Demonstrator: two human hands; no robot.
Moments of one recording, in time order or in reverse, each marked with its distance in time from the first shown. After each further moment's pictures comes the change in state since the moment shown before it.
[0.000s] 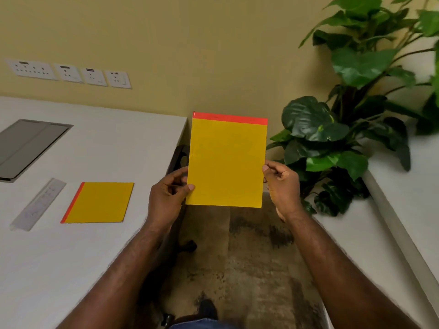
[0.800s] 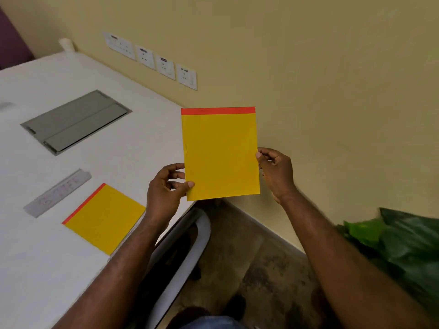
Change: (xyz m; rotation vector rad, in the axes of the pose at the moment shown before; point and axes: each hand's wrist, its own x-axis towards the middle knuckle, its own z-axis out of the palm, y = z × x) left_hand 0.254 -0.051 -0.011 0.070 0.552 -0.152; right_hand 0.337 0.019 0.244 -0.075 -0.577 -0.085
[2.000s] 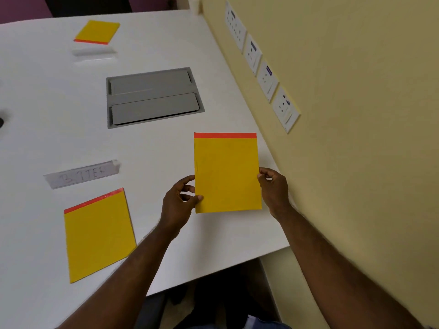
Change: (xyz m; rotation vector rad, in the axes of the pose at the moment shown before) left_hand 0.249 -0.102 0.005 0.042 0.528 -0.334; right_hand 0.326 0.075 0.262 -0.187 -0.621 0.004
